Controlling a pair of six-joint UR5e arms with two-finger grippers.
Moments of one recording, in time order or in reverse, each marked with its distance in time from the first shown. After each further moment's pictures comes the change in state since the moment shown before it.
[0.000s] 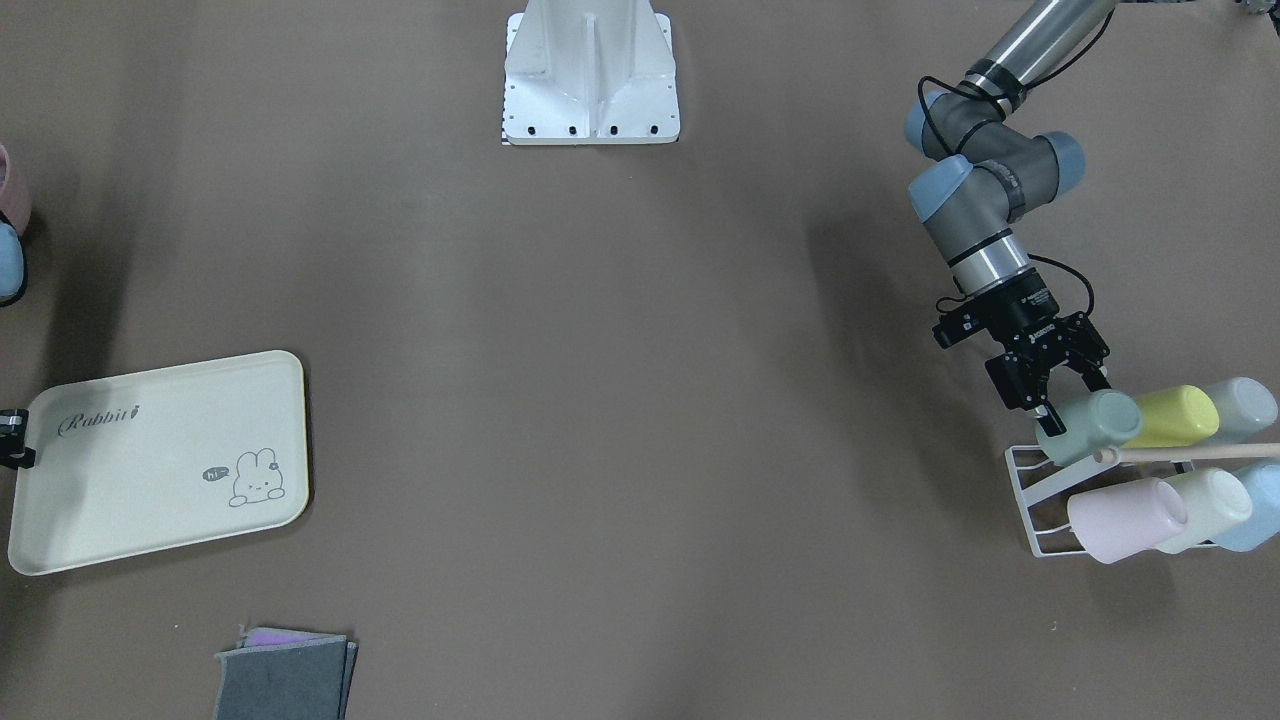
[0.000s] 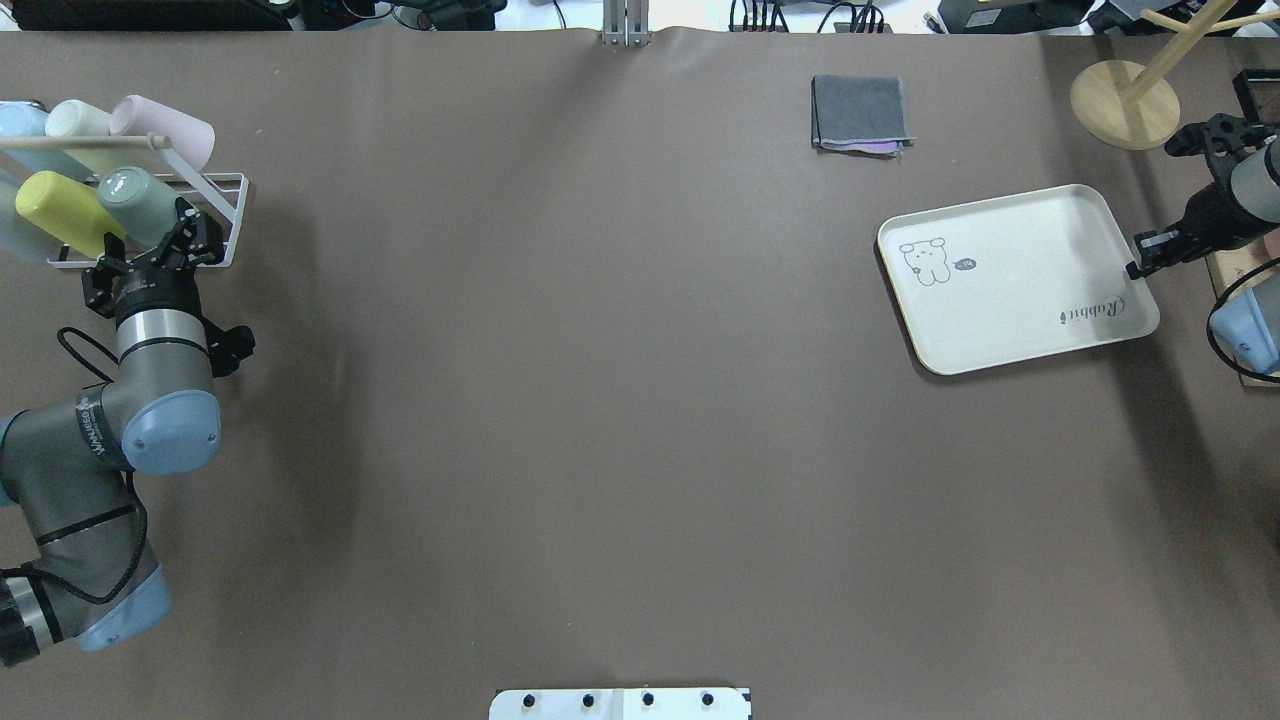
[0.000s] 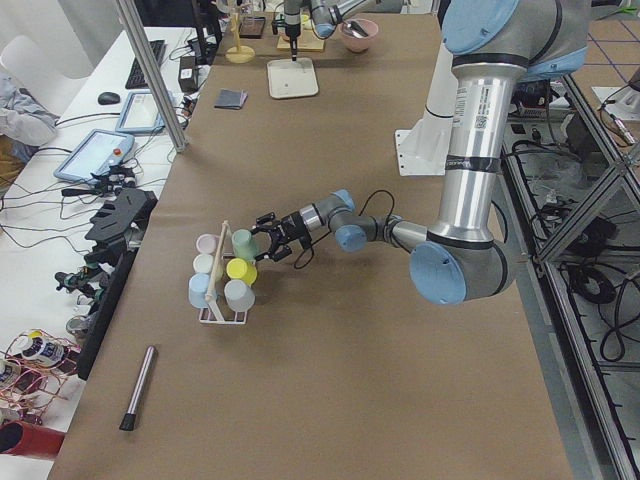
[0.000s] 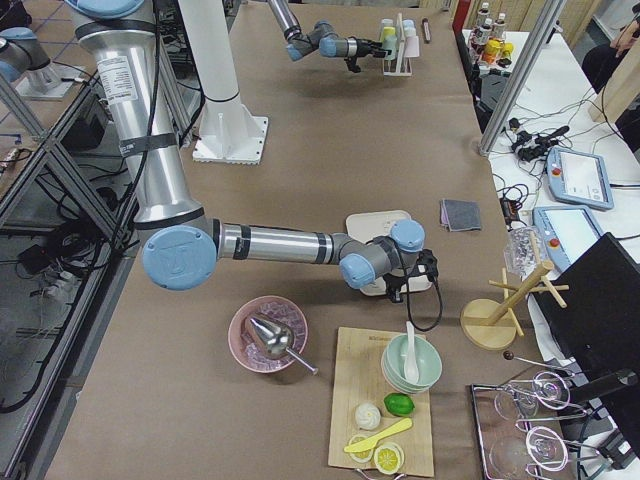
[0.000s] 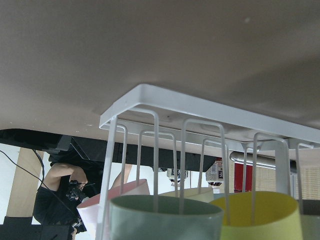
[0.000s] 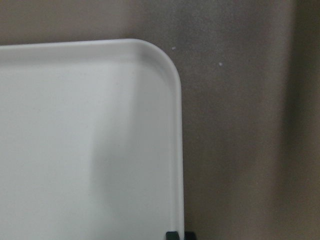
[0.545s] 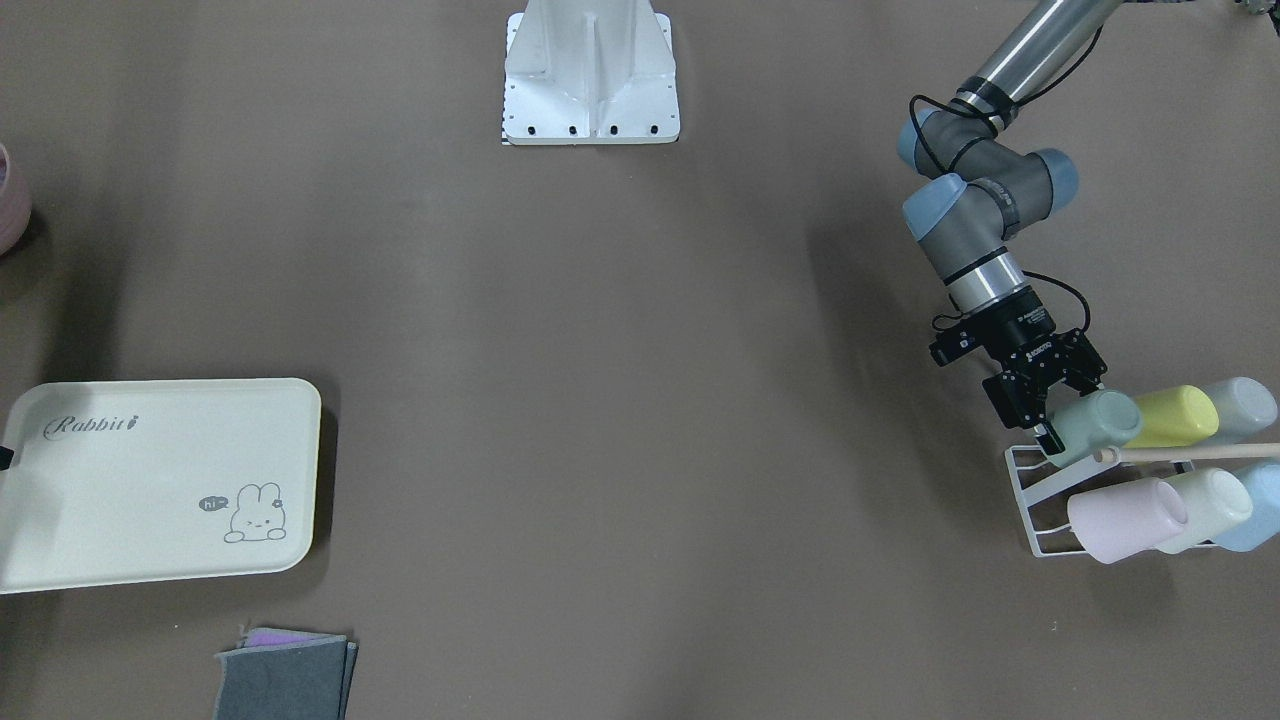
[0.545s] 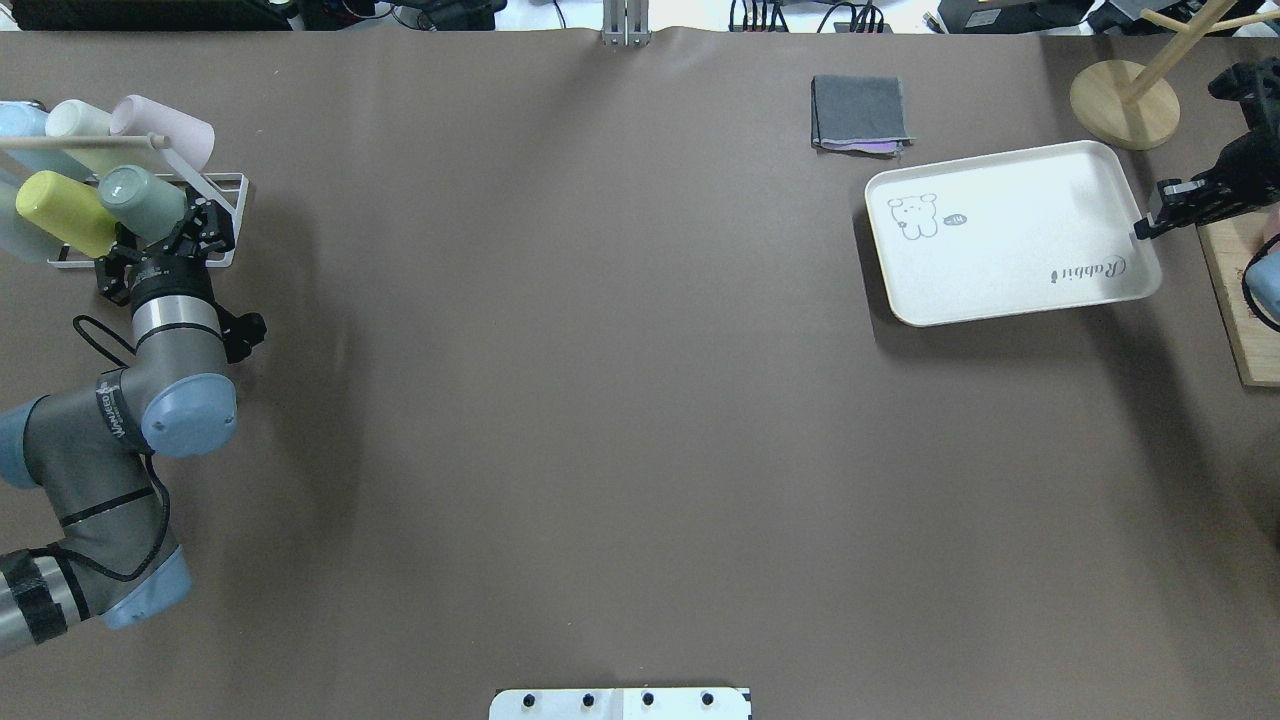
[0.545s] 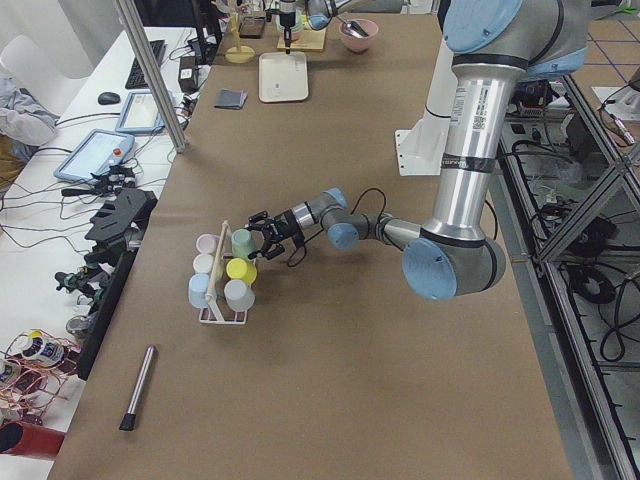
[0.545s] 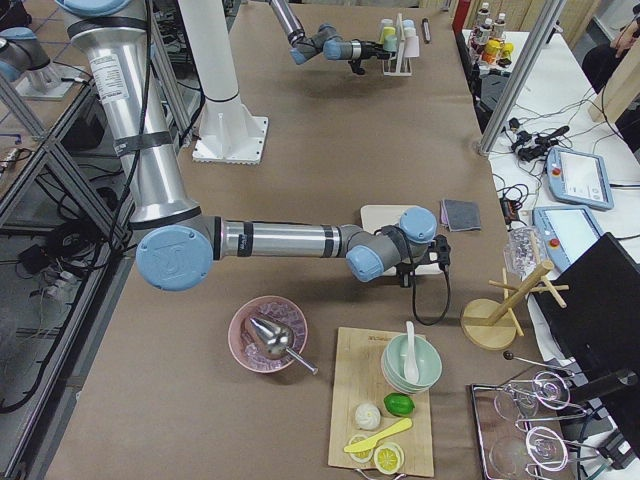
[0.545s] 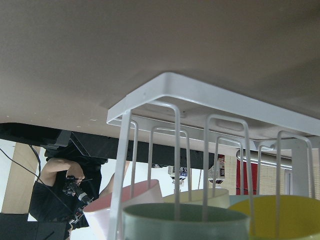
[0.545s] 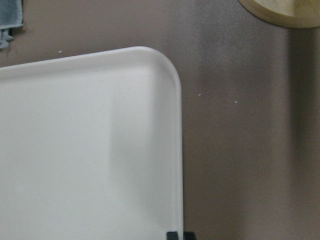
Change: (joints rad) left arm -0.018 -0.047 0.070 -0.026 -0.002 0.002; right arm 0.097 0.007 0.064 0.002 0.157 0.108
